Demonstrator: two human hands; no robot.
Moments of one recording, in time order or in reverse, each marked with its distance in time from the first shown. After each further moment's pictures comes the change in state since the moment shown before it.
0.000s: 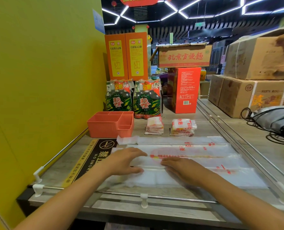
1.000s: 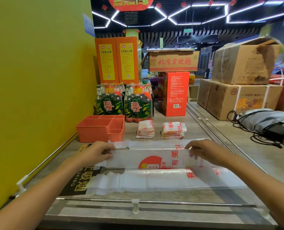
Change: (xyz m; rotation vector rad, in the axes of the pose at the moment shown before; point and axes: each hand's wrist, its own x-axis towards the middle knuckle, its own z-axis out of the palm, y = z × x) left_hand -0.006 -0.068 -0.025 -0.196 0.101 -0.213; right_hand -0.035 0.089 -0.076 0.073 0.092 0.218
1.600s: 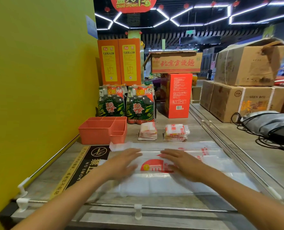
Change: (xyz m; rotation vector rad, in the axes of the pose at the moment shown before) left_hand 0.012 0.059 0.047 0.136 -0.067 0.176; right_hand 0.029 -0.059 0.061 -0.196 0.004 -0.278
